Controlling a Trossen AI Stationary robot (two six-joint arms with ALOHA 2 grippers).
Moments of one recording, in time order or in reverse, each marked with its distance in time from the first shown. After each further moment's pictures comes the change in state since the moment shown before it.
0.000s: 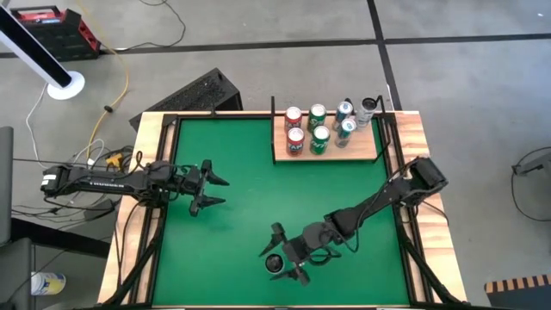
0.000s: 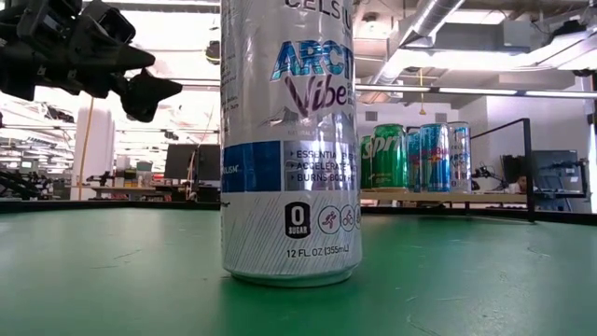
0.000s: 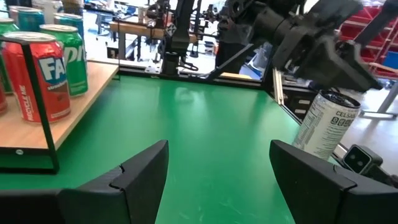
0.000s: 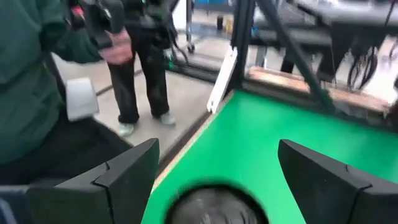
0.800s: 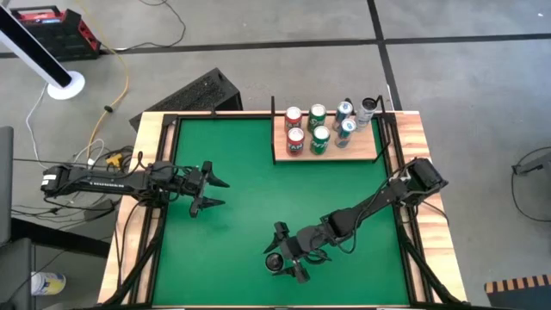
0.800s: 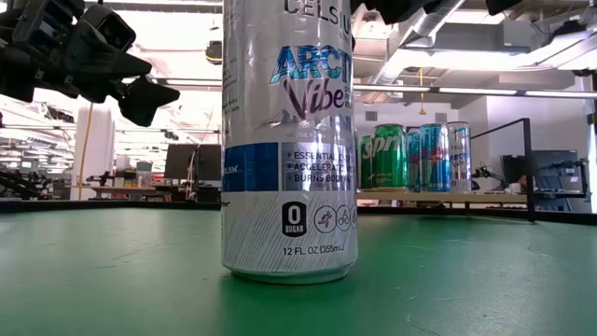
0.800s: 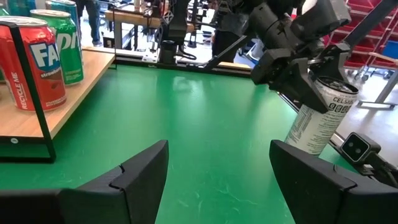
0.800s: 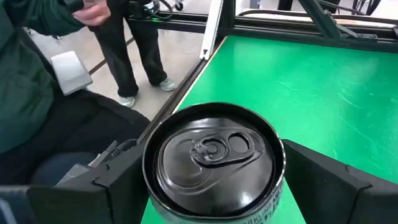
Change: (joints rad) left arm 0.000 0.000 0.000 -0.043 0.016 0.010; right arm 0.002 0.021 -0.003 -0.166 0.027 0.154
